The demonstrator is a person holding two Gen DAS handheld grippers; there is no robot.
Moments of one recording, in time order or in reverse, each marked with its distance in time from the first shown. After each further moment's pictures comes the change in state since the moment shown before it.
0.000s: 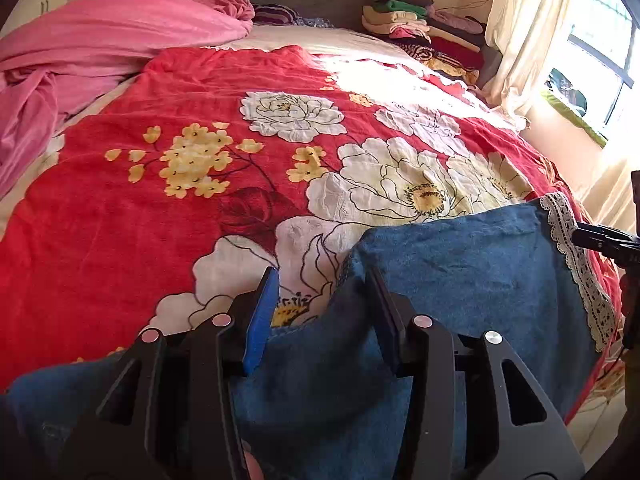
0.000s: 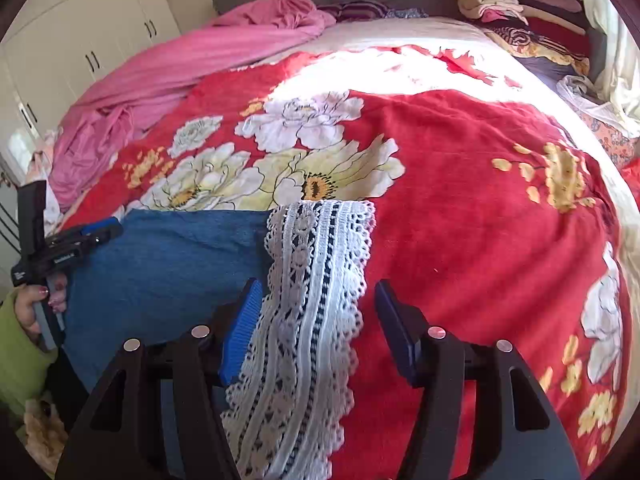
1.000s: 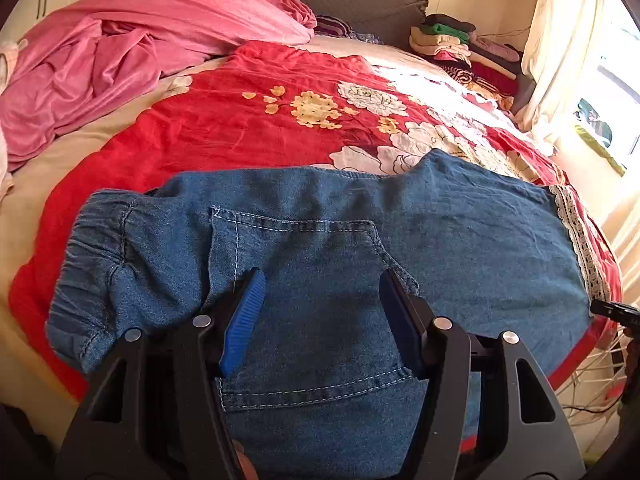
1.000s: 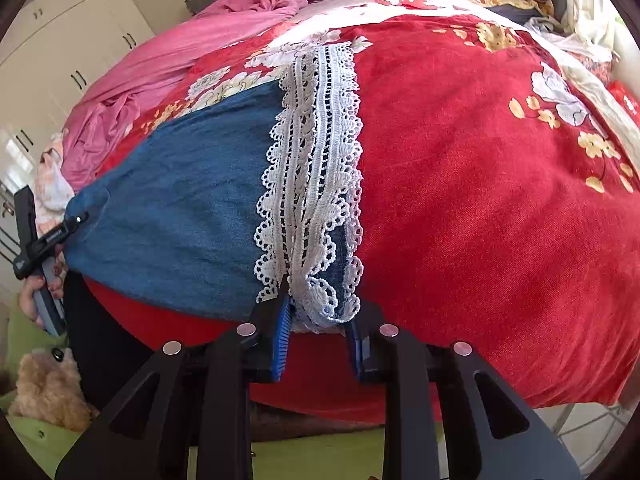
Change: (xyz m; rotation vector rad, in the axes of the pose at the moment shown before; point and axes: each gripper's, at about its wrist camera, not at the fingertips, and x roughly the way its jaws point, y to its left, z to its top) left arm -0.087 0.044 -0.090 -0.113 -0.046 0.121; right arm -0.042 0.026 -0.128 0.147 0.083 0.022
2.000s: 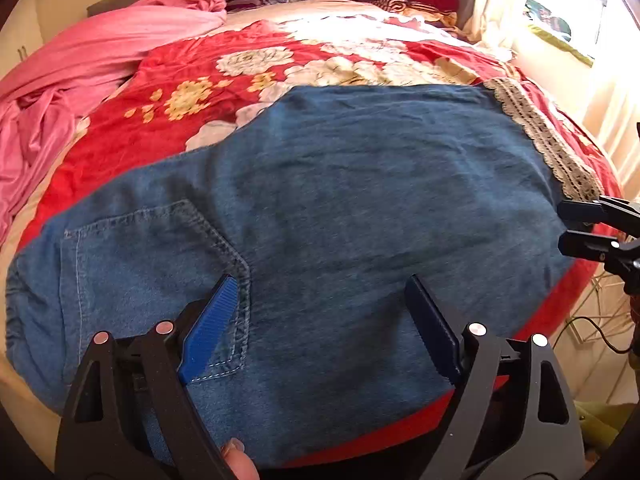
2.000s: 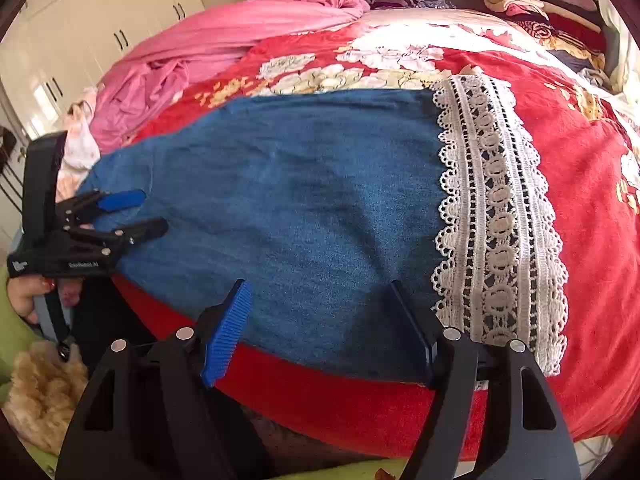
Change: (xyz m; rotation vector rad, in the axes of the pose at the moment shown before) left arm 0.015 -0.105 -0.011 0.315 0.144 -0.057; right arm 0.022 0.086 0.009 -0.175 -0.044 0.058
